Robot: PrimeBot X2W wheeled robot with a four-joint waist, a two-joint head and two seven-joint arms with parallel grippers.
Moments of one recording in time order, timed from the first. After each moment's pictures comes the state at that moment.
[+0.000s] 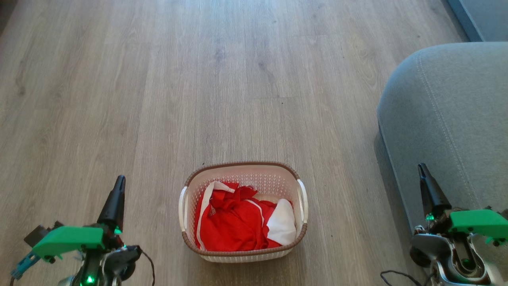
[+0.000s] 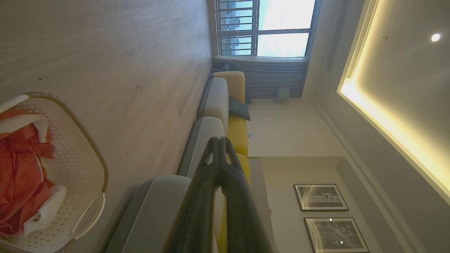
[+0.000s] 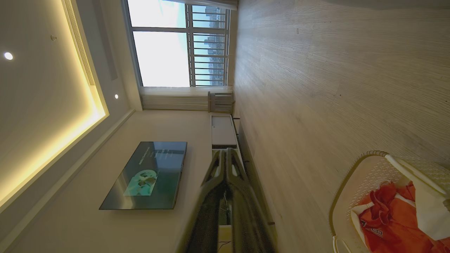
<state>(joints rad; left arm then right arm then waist) -0.08 0.04 0.08 0.28 -1.60 -0.12 0.11 -0.08 -0.05 -0.13 0.28 1.60 0.13 0.11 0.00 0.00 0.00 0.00</state>
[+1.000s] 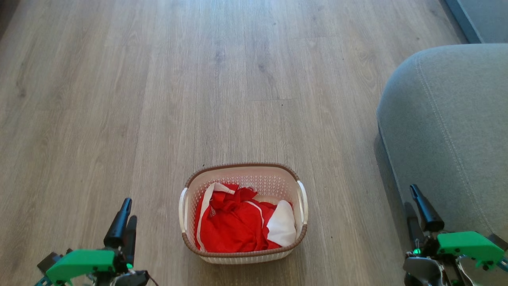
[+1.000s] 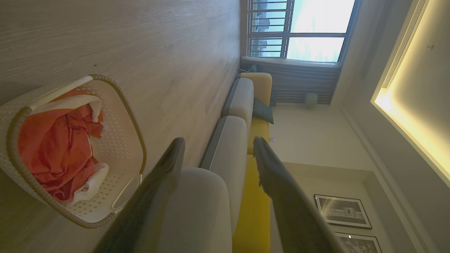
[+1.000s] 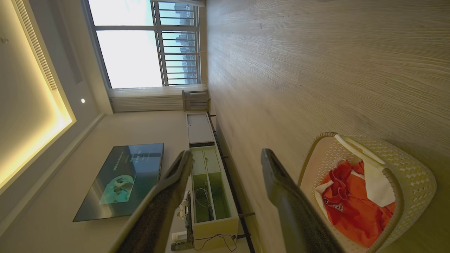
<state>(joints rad) -0.02 0.03 0.06 0.37 -1.59 -0.12 0.09 -0.03 -0.04 -0.11 0.38 1.59 0.13 0.10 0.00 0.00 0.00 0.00</state>
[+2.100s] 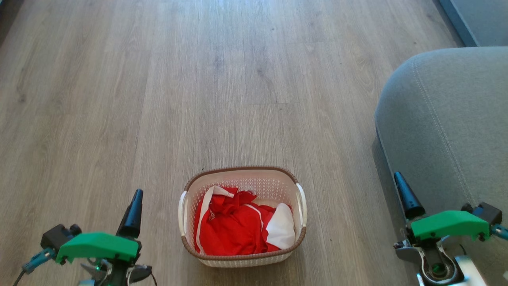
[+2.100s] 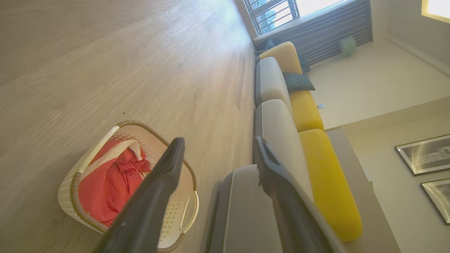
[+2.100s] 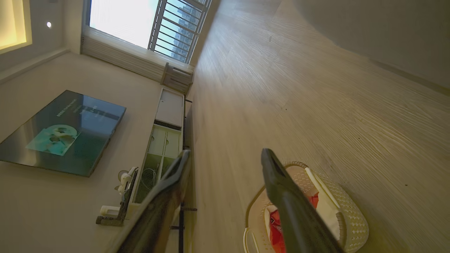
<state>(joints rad) -0.09 0.05 0.01 0.42 -1.17 -0.12 -0.01 -0.12 -0.10 0.01 0.44 1.27 0.13 -0.01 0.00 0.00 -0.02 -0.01</state>
